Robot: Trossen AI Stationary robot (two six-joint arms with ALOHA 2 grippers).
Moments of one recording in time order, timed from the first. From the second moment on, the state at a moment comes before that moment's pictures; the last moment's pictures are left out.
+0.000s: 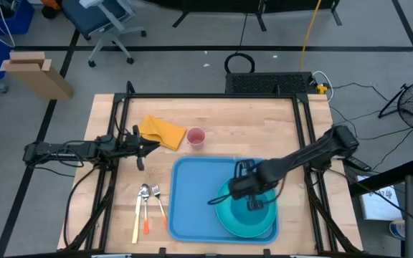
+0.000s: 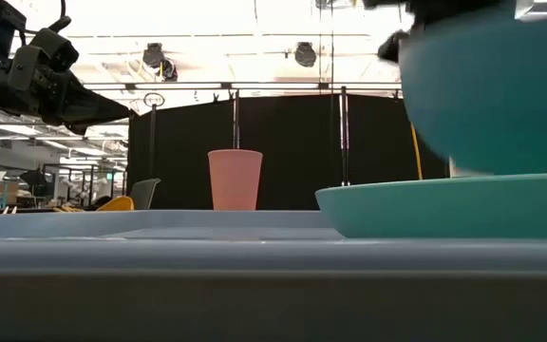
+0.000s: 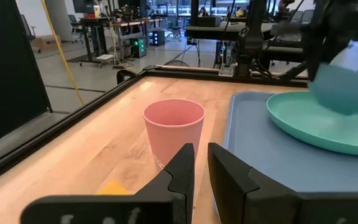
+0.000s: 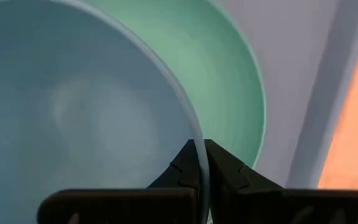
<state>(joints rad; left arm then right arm) 0.03 0.18 0.01 0.07 -0.18 -0.03 0.39 1.73 1.39 -1.11 0.07 0.25</state>
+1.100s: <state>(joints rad) 0.03 0.18 0.01 0.06 -0.18 -0.04 0.30 1.82 1.28 -0.97 -0.13 0.15</state>
